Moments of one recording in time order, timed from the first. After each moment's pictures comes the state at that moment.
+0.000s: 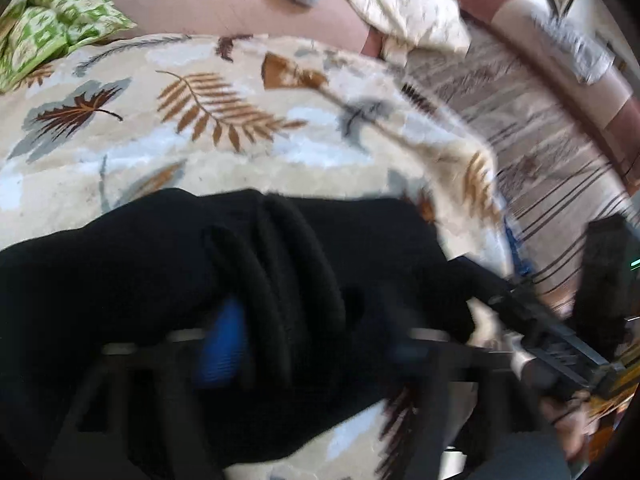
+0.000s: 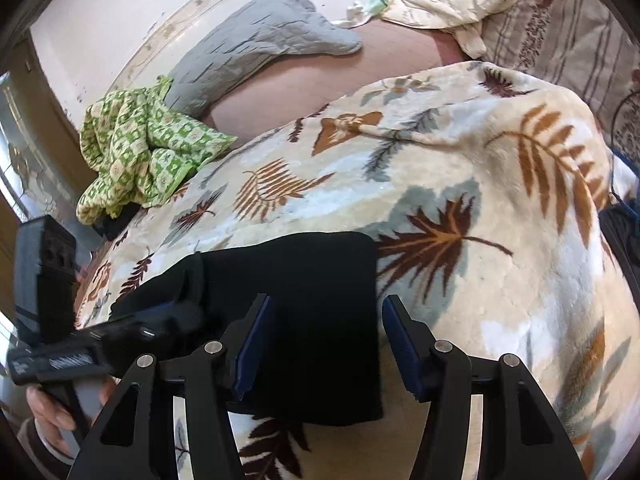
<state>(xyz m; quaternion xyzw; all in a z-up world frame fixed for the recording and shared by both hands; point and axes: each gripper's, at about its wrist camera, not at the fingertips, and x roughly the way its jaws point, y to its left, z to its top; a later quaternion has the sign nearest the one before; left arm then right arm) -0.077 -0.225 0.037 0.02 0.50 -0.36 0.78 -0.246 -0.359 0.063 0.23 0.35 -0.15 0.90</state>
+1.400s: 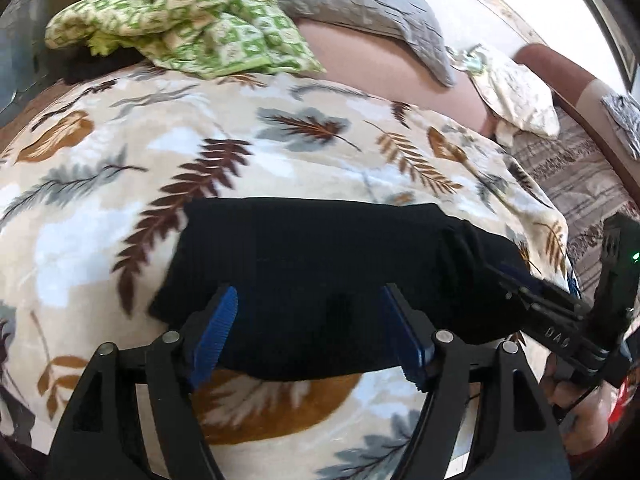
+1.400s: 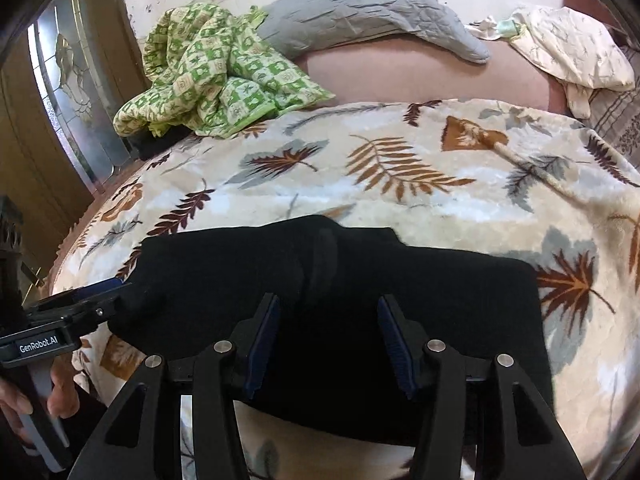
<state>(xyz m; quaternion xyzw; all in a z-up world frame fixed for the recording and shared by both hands) -0.093 -0.026 0.062 -0.05 0.45 -0.18 0.88 -0.163 -0.226 0.057 0.10 0.41 -0.05 0.91</state>
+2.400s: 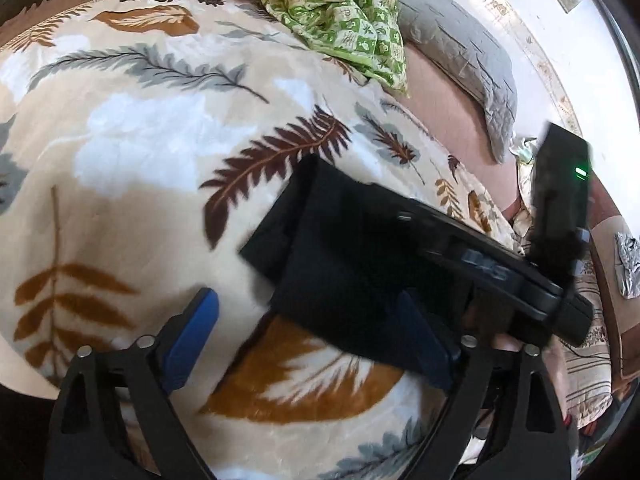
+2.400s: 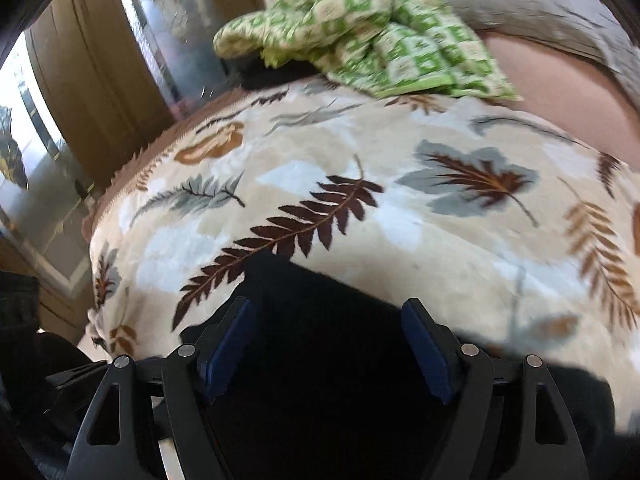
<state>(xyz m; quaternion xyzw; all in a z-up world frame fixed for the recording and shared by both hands) -0.089 0.049 0.022 -0.25 0.47 -0.12 0.84 -0.010 -0.099 0.029 0.00 0.47 0.14 0.87</state>
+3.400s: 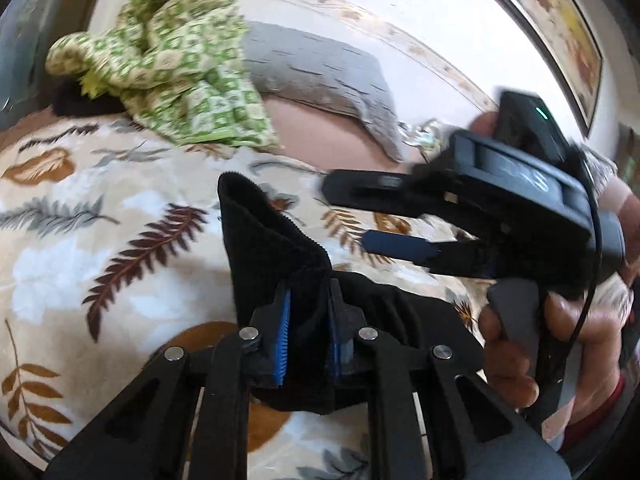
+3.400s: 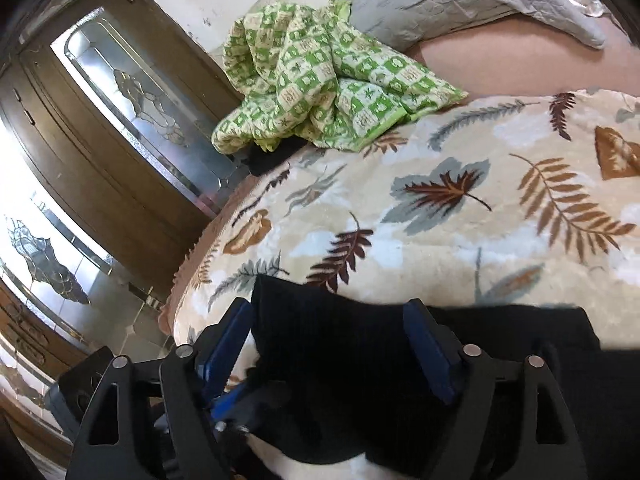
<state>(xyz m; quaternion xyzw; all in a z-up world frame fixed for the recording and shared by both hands) -0.124 -0.039 0.094 -0.12 0.31 -0.25 0.91 -0.070 -0.175 0.119 0.21 0.42 0.13 0.87</state>
